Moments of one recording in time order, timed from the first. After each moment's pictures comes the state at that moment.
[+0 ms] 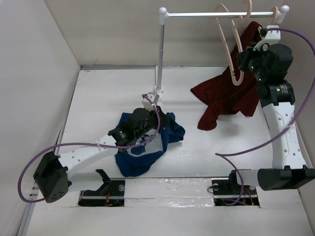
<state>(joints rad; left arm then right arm) -0.88 1.15 0.76 0.12 -0.13 -0.57 0.03 1.33 1.66 -0.44 -0.08 0.09</state>
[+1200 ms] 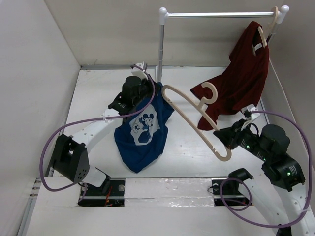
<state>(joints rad) -0.55 1.44 1.12 0.12 -0.01 -0.53 0.38 0.45 0.96 -0.76 -0.31 0.29</state>
